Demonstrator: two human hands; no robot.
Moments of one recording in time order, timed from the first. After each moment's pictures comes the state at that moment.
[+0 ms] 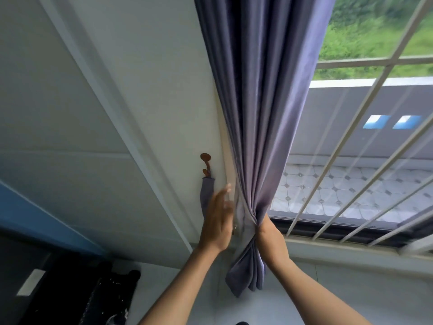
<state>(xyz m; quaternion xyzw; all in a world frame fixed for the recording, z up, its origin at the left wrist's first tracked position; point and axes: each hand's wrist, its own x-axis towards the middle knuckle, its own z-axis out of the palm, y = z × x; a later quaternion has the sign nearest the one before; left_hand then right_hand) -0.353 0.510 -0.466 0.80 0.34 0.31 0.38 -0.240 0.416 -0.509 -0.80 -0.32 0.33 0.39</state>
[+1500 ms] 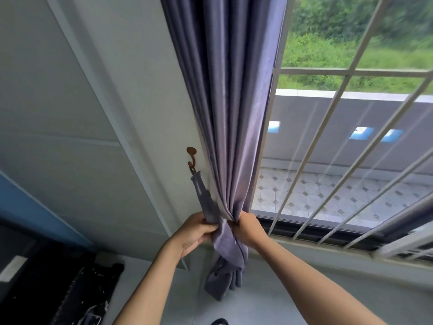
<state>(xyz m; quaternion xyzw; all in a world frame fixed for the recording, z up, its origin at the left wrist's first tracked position) -0.373 0.492 -0.481 0.51 0.39 0.14 0.75 -0.213 0.419 -0.519 -0.79 -0.50 0.29 0.20</state>
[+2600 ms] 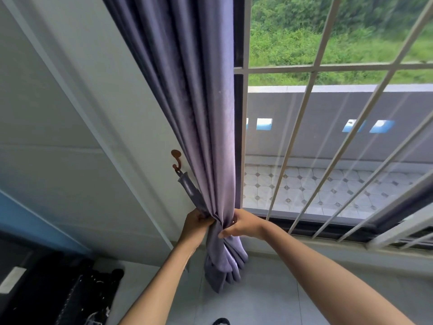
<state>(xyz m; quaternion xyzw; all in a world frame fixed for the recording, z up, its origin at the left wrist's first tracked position) -0.328 0.478 -0.494 0.62 0.53 0.19 0.55 -0.165 0.405 -0.501 -0.62 -0.46 0.57 0.27</state>
